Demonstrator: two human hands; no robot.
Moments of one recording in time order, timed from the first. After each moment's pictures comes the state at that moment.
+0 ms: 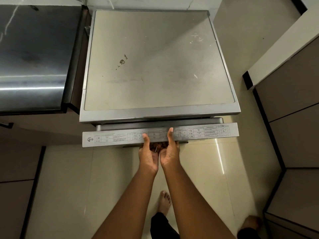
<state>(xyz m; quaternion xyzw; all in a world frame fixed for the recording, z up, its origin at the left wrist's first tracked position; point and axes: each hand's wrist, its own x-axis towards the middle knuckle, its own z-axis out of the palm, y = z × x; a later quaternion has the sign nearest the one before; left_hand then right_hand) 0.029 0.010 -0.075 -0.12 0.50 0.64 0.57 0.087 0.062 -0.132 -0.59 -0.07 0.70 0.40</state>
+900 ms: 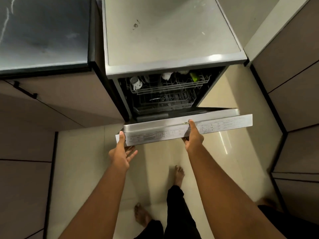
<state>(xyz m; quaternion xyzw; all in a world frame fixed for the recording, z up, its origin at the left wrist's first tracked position) -0.095 -0.223 -0.104 -0.13 0.67 0.52 0.51 0.126 -0.106 -0.107 -0.69 0.00 0.59 0.43</state>
